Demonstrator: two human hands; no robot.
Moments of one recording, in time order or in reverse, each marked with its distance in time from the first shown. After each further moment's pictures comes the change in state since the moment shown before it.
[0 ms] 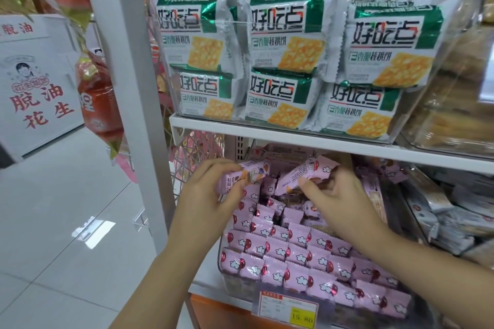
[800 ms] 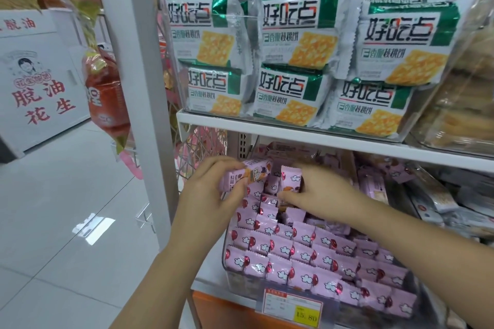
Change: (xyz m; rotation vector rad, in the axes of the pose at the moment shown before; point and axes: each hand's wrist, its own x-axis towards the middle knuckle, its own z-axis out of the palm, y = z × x) left_hand -0.001 -0.002 -0.003 -0.005 -0.007 0.000; right_hand 0.037 -0.009 0.014 -0.611 -0.438 -0.113
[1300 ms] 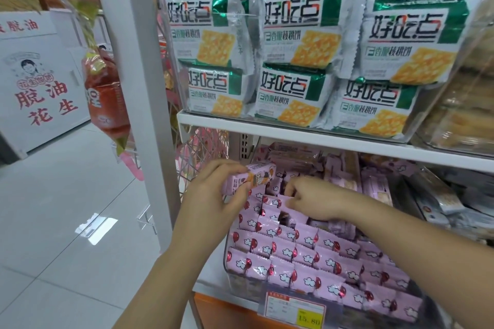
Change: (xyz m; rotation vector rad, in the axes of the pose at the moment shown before) left_hand 0.000 -0.001 0.001 0.003 -0.045 -0.007; right_hand 0.019 0.004 0.010 0.055 -0.325 0.064
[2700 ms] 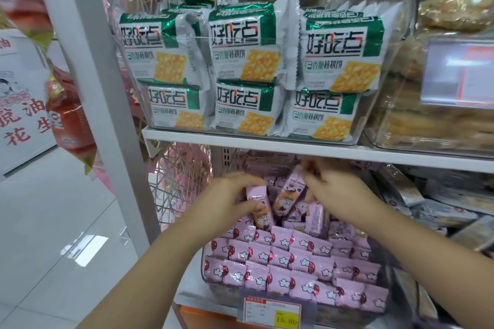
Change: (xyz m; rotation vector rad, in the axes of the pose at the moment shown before) left_hand 0.033 0.026 0.024 0.043 -0.571 -0.024; right_hand -0.065 0.020 -0.019 0.263 0.555 0.001
